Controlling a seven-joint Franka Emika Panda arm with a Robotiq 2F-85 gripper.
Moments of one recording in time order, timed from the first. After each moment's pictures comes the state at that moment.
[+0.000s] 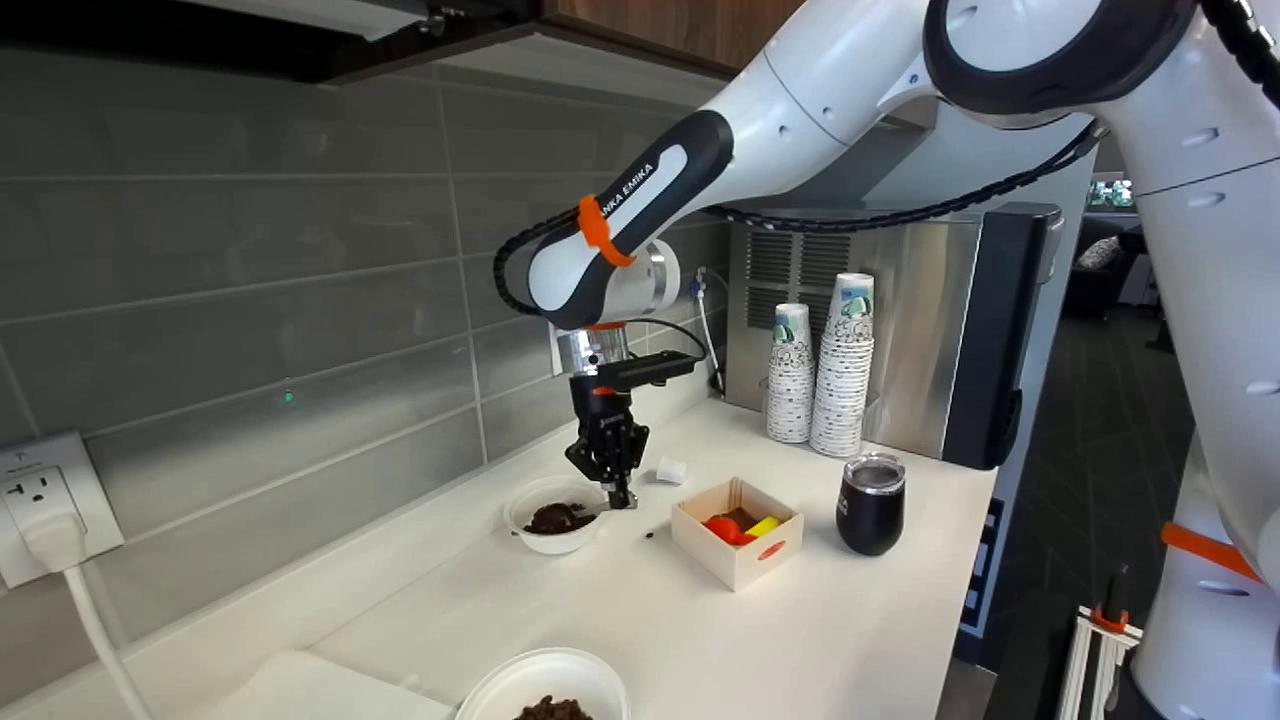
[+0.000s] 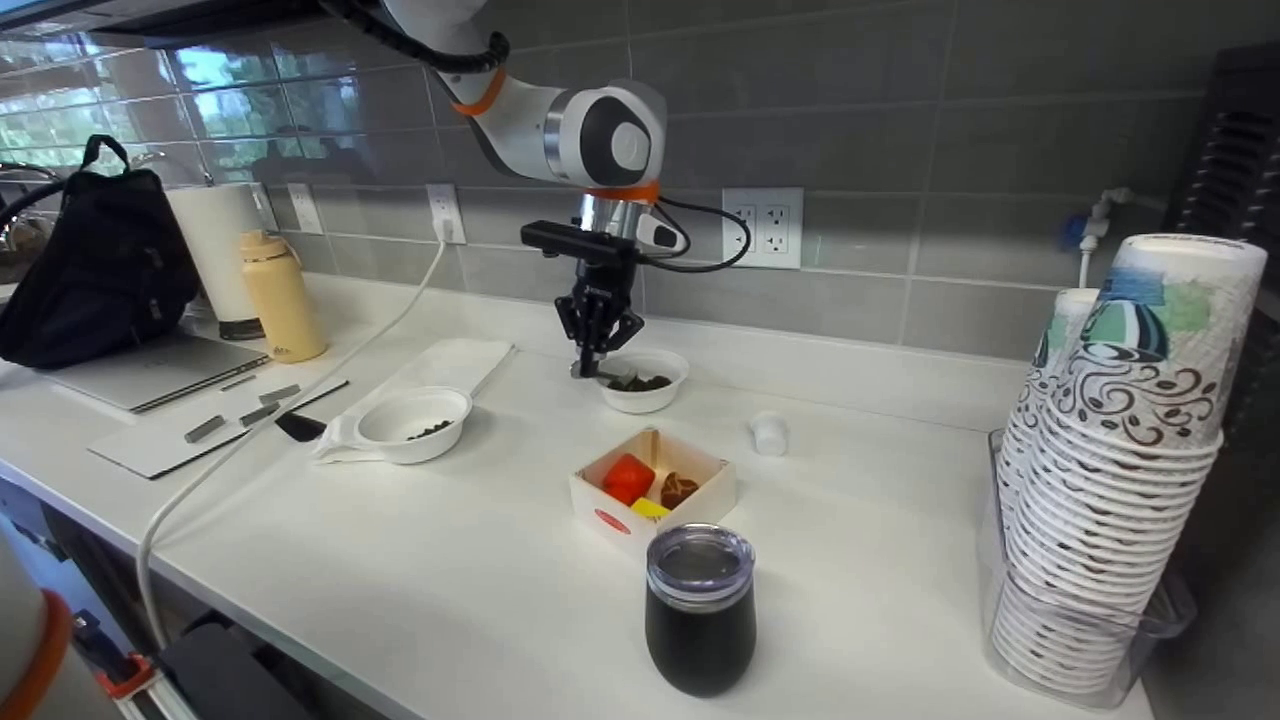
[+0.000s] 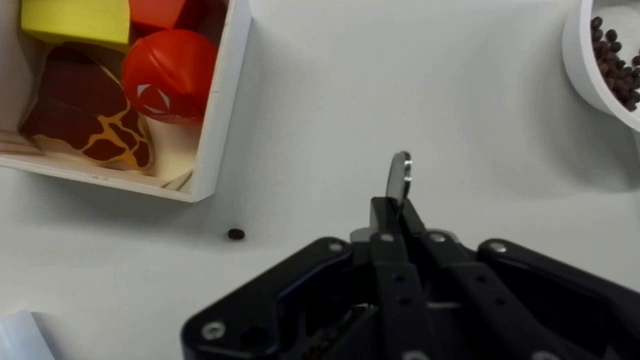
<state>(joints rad) 0.06 0.38 0.06 -1.90 0.12 1.99 0.00</state>
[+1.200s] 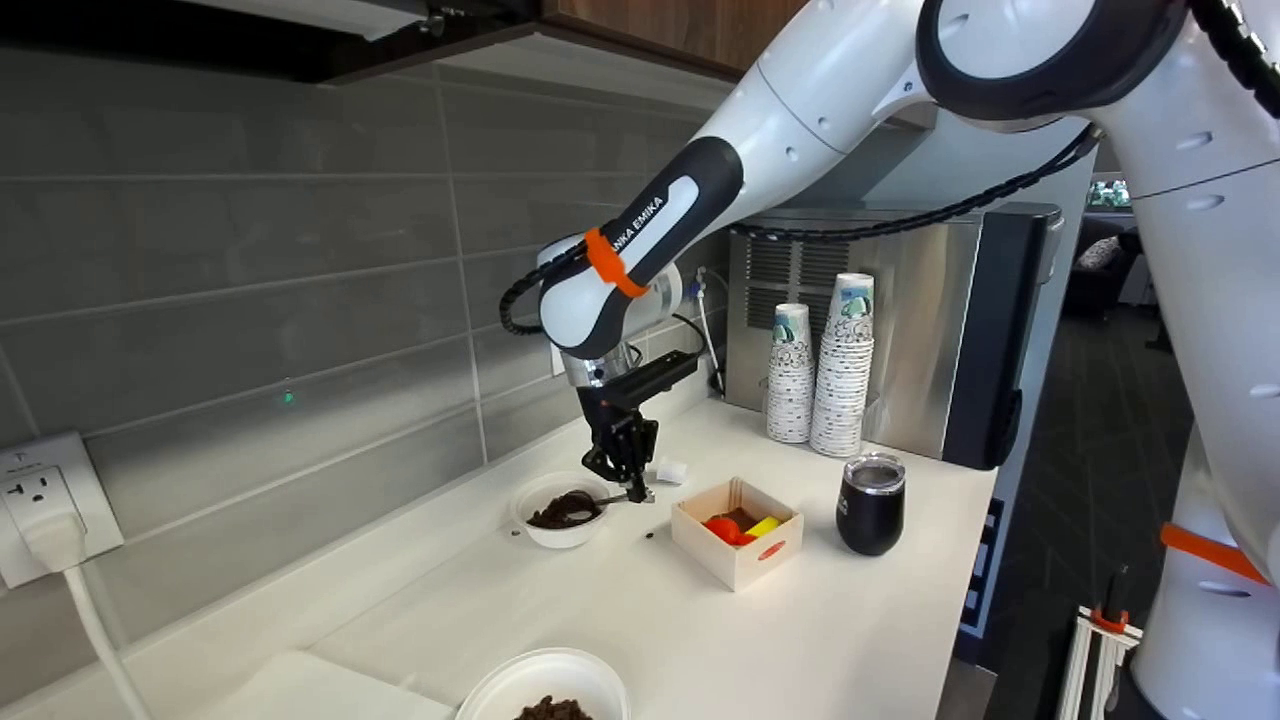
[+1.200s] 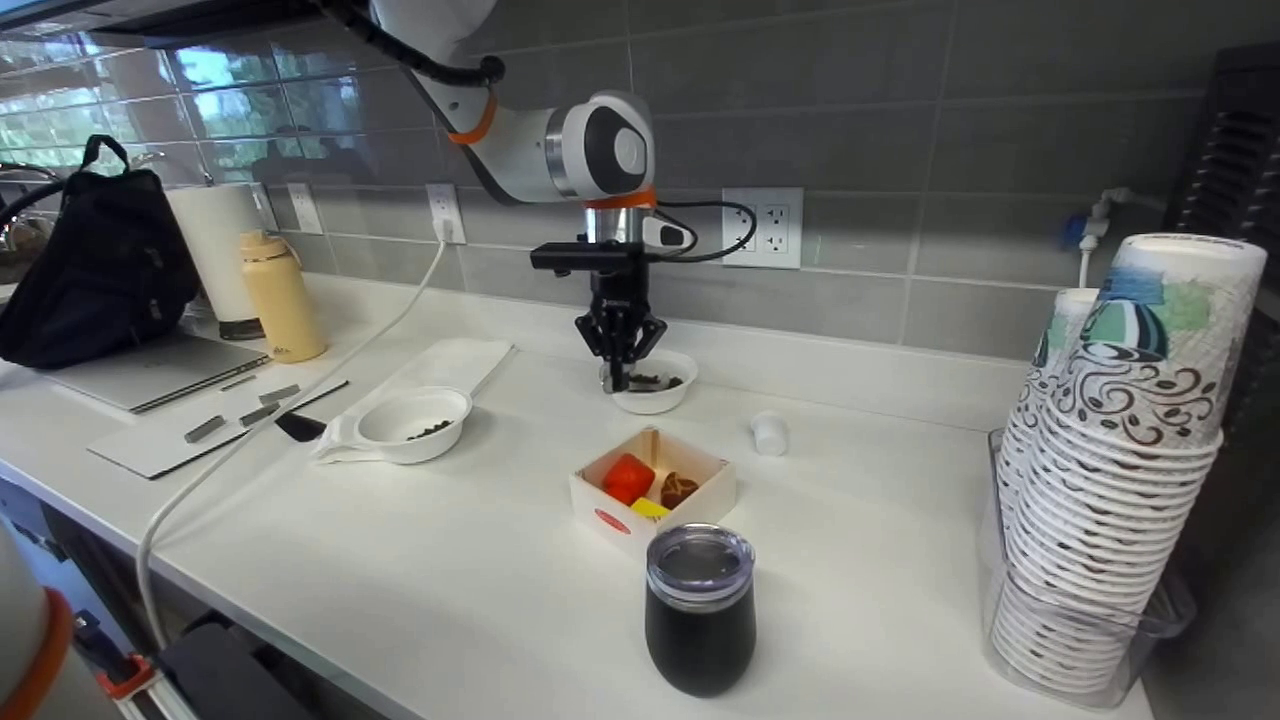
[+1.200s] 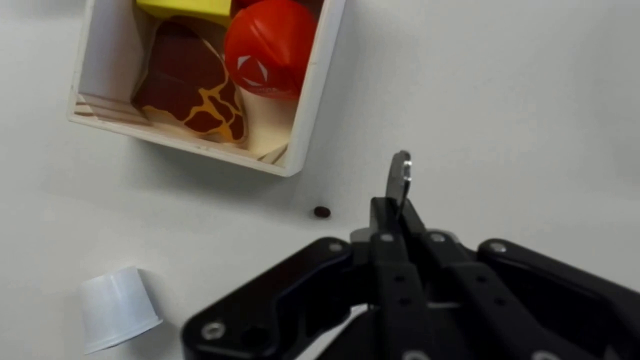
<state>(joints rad) 0.09 0.39 0.03 -1.92 -0.09 2.06 0.11</state>
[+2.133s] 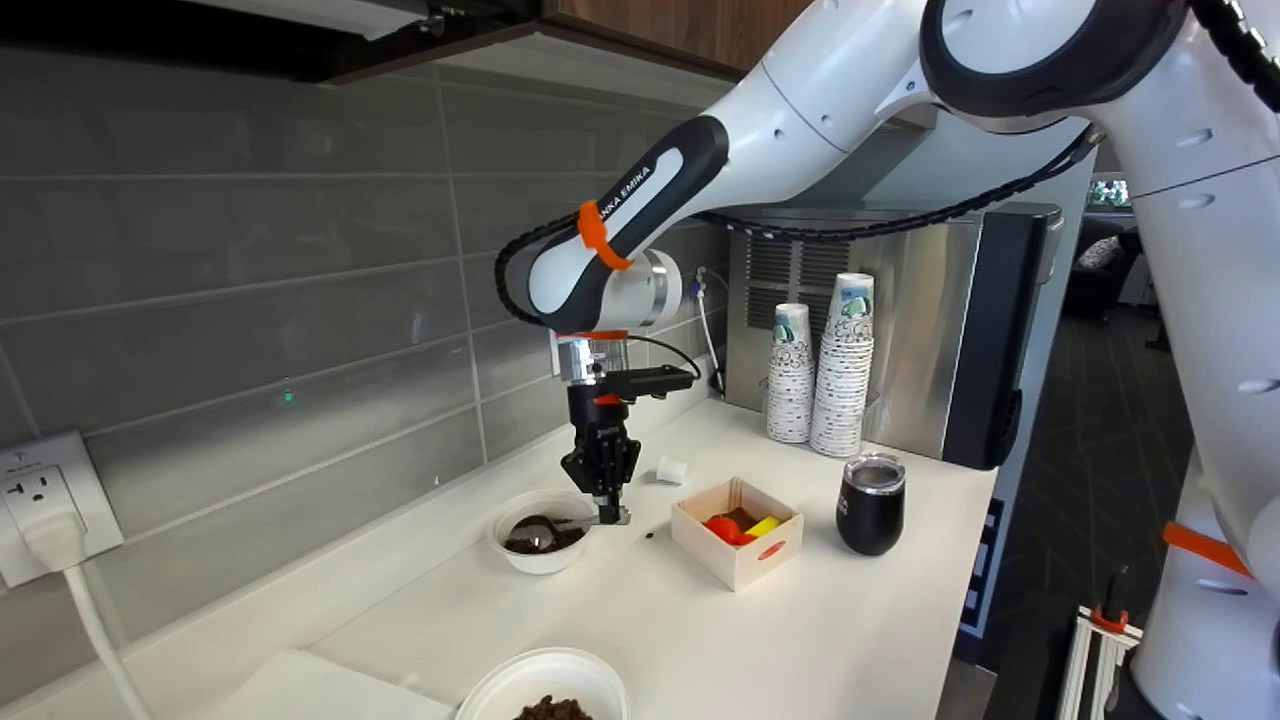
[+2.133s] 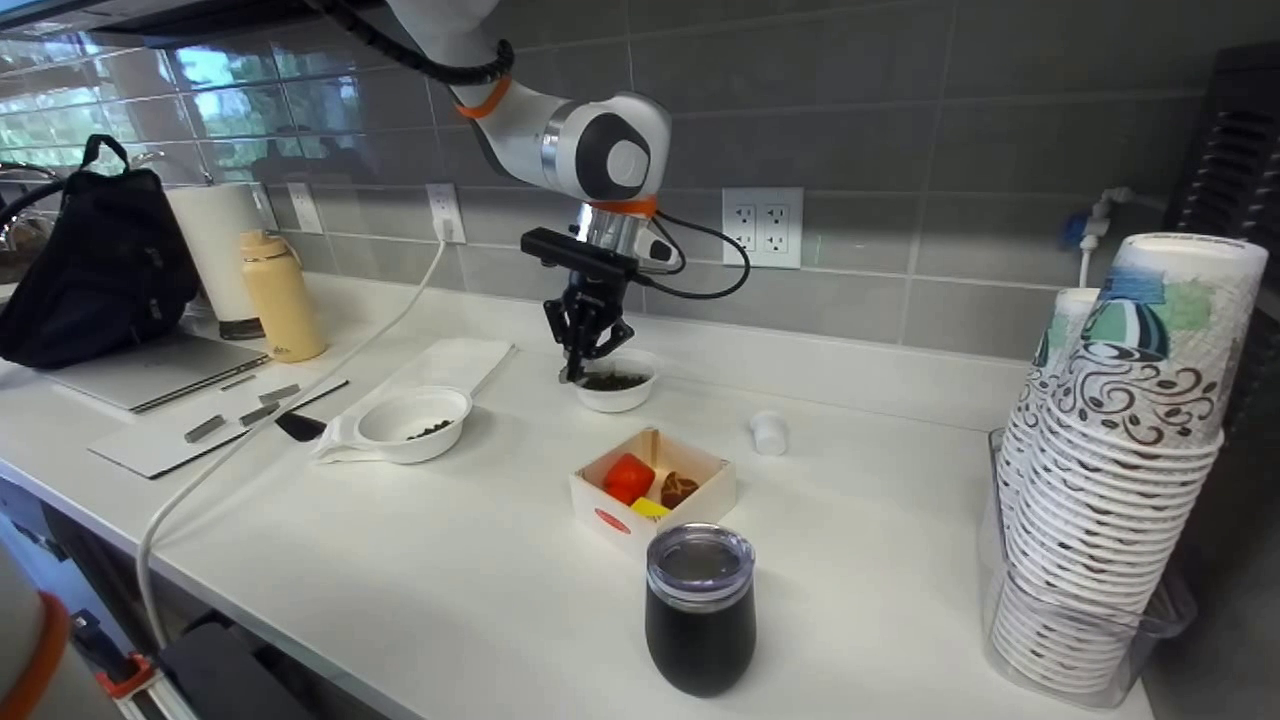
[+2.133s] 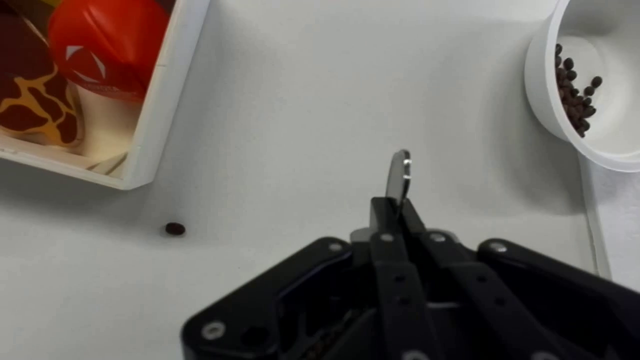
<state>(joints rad) 0.03 0.39 0.09 -1.92 0.20 2.02 -0.16</state>
